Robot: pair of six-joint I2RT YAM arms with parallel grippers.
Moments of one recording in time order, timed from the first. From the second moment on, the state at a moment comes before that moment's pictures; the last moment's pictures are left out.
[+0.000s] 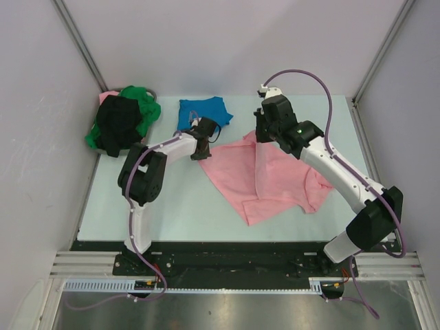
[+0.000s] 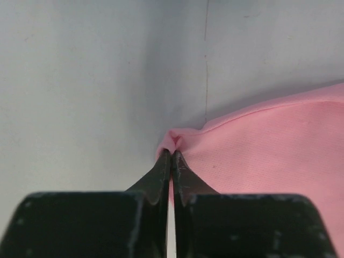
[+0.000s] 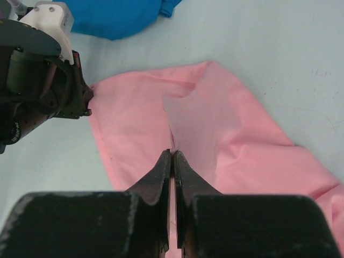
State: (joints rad) left arm -0.48 2.07 1.46 -0.49 -0.37 -0.54; right arm 0.59 1.54 1.52 -0.59 0.21 0.30
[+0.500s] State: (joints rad) left arm -0.48 1.92 1.38 -0.48 -0.35 -0.51; right arm 0.53 1.36 1.52 -0.62 0.24 0.31
